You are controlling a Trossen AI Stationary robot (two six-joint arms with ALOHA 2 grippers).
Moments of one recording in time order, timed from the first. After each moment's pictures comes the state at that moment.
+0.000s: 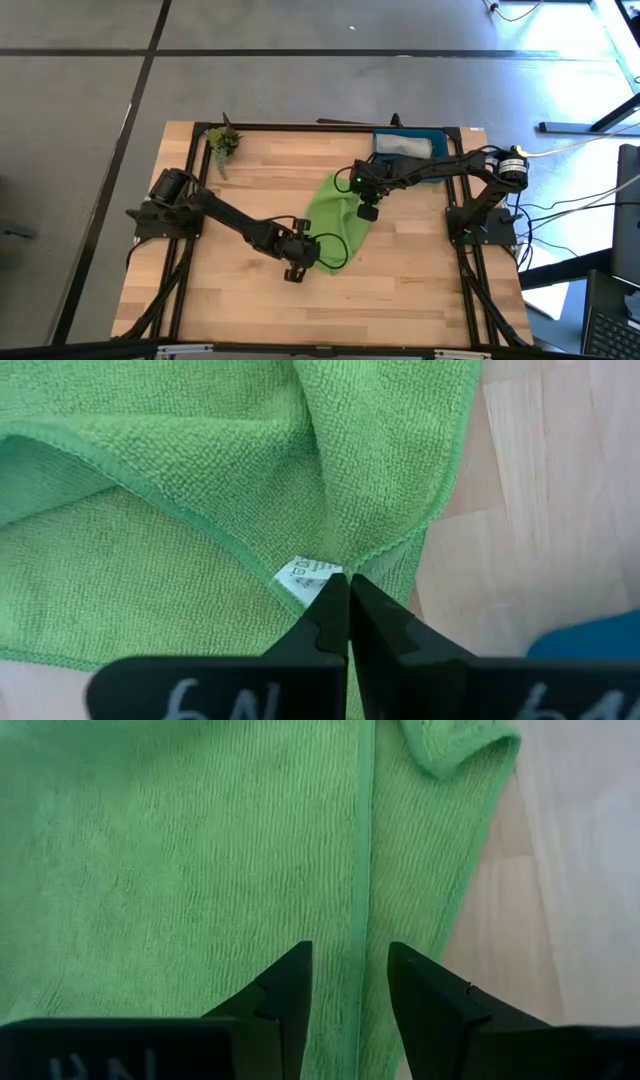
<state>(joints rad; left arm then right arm) -0.32 1.88 1.10 -0.31 -0.27 -0.12 -0.22 1.67 0.98 -0.55 0.03 0.02</state>
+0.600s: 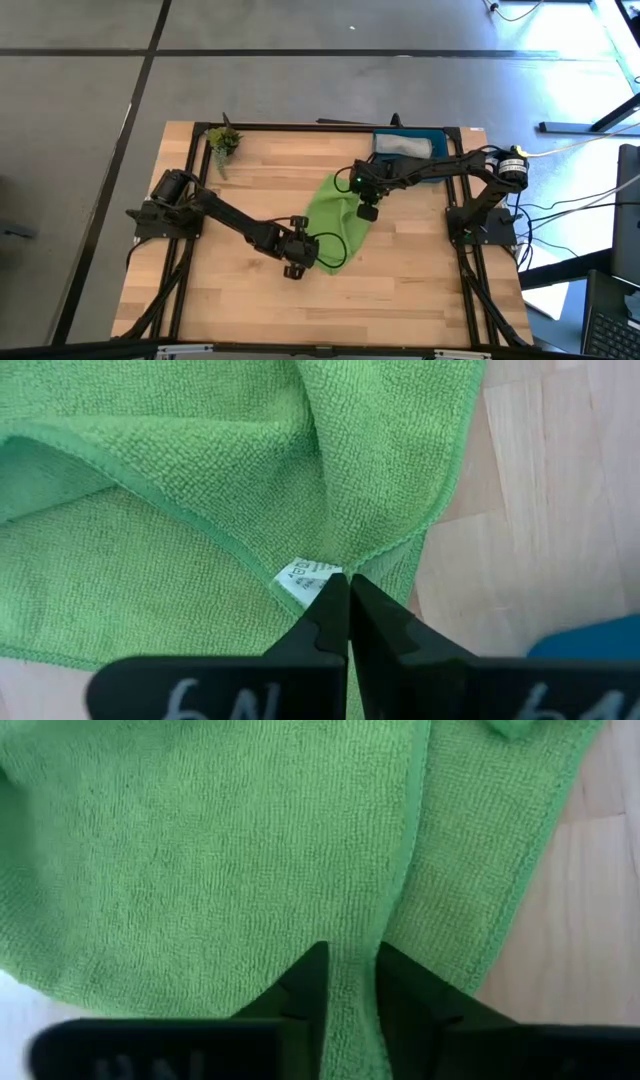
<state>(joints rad) -0.31 1.89 1.10 -0.36 -0.36 -0.12 -0.22 1.67 0.98 -0.54 0.03 0.02</state>
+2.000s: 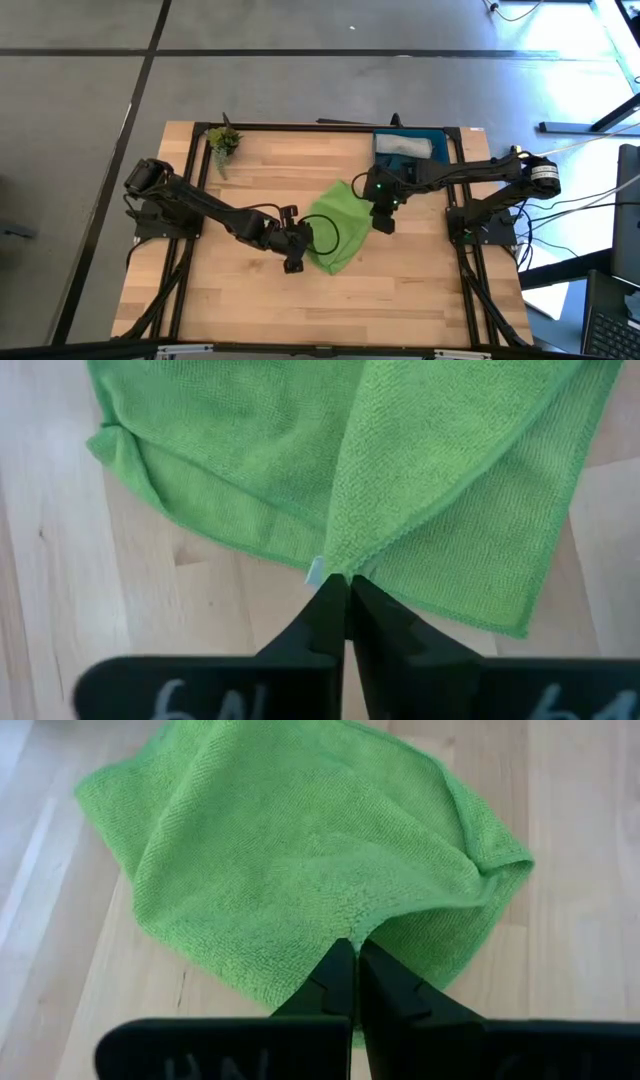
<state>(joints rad) -0.32 1.67 1.10 -0.44 -0.40 -0.34 -0.14 1.42 0.91 -0.64 -0.20 0.15</state>
